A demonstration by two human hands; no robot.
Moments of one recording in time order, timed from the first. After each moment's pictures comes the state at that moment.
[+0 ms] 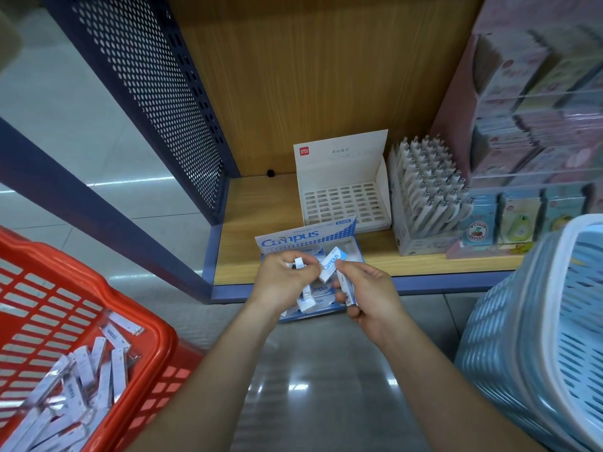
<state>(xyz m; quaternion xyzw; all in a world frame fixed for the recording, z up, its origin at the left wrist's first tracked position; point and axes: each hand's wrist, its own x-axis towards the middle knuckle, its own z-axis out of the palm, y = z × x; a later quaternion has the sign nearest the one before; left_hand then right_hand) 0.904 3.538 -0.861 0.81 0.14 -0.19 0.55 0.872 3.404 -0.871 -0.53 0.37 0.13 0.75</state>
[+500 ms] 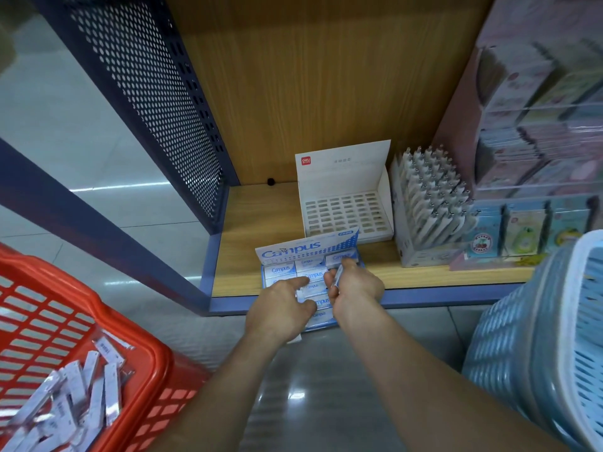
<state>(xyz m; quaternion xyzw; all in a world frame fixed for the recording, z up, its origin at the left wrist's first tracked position) 0.904 3.546 -0.887 0.94 0.05 -0.22 0.25 0.920 3.435 -0.881 -0.39 0.55 0.02 0.74</state>
